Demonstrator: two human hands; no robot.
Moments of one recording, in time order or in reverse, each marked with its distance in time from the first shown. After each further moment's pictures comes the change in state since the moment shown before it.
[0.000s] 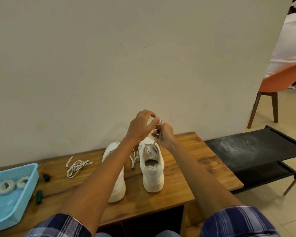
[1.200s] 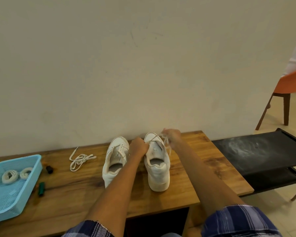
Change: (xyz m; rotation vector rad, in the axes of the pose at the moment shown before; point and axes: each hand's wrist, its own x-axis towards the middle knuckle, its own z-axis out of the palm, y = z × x) left_hand -0.055 -0.059 0.058 0.008 -0.283 -0.829; right_hand 0.034 0.029 -0.017 -0.254 0.233 0.222
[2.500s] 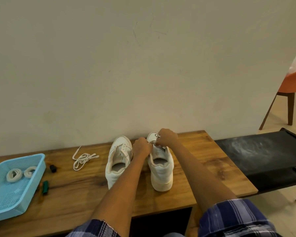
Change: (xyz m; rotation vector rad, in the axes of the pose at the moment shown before) left_hand 0.003 -0.002 0.006 0.040 0.027 0.010; right_hand 0.001 0.004 0.020 -1.434 -0.129 -0.506
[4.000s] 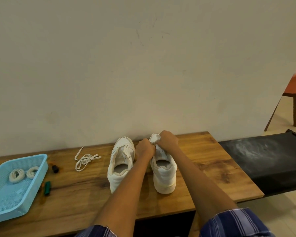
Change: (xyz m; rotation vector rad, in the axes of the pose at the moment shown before) left_hand -0.002 0.003 0.002 0.040 0.021 -0.005; right_hand 0.001 -0.009 0.018 0.127 0.124 0.079
